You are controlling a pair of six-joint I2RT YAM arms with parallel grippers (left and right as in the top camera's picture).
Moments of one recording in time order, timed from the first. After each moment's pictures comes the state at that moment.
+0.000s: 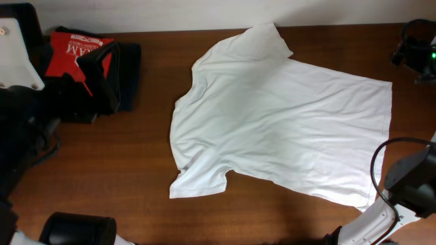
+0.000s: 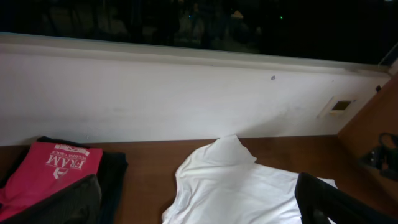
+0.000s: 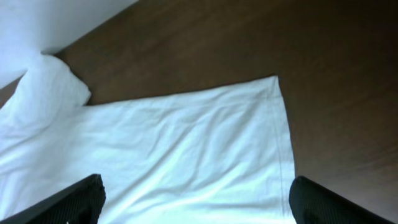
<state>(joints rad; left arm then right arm) -0.15 1.71 3.14 -1.69 0.11 -0.18 -0.54 2.01 2.12 -1.15 -0.28 0.02</state>
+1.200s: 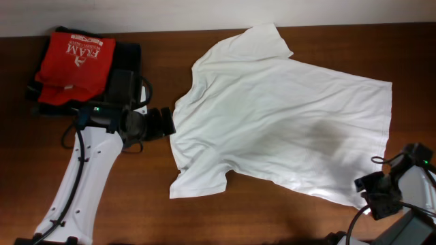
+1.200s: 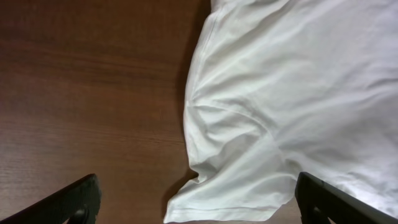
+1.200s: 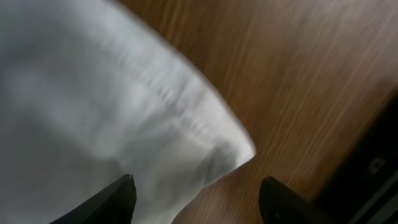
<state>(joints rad) -0.15 1.48 1.31 -1.07 0.10 -0.38 -0.71 1.41 0.73 -0.94 0.04 0.58</state>
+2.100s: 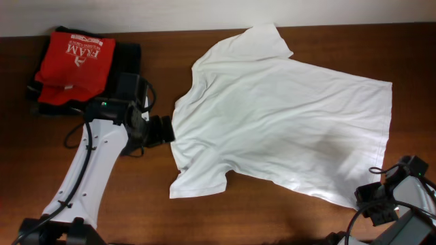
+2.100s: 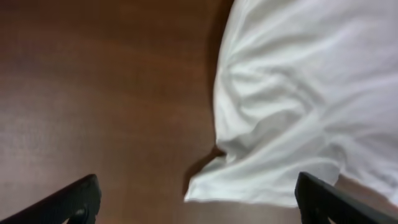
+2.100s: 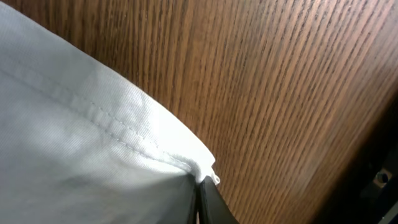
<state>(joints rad) -0.15 1.55 1.29 -1.14 0.07 -0.38 -0.77 1.40 0.60 -0.83 0.08 0.60</state>
